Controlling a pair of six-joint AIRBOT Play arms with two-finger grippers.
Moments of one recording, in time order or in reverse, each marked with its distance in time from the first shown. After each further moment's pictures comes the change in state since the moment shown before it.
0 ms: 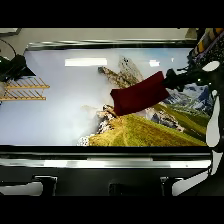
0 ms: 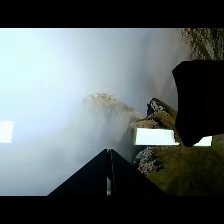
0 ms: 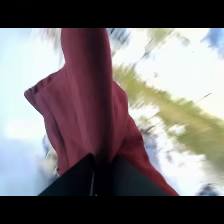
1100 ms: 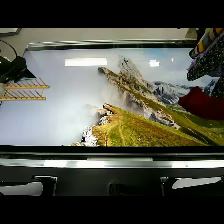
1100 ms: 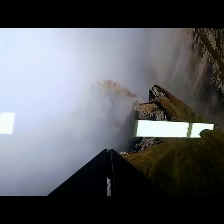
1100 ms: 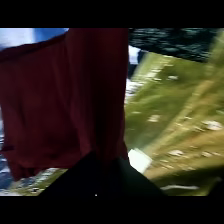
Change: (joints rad) left arm 0.000 0.000 0.000 0.000 -0.036 -0.001; right arm -0.551 0.069 0.175 -0.569 0.194 0.317
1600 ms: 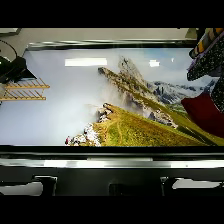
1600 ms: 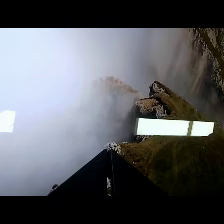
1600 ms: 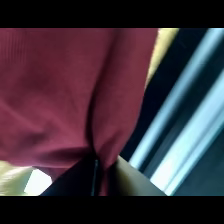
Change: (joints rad) left arm 0.000 0.000 0.000 0.001 -0.006 0.000; right arm -0.025 0.116 -0.364 -0.245 0.055 0.045
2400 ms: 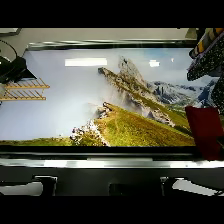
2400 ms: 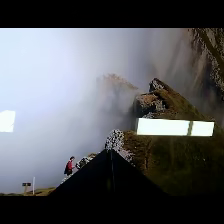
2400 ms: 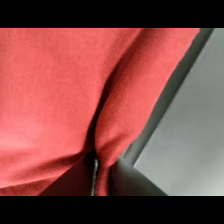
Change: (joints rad) left arm 0.000 0.000 0.000 0.000 0.000 0.000; right arm 0.000 0.178 -0.529 -0.180 -0.085 0.086
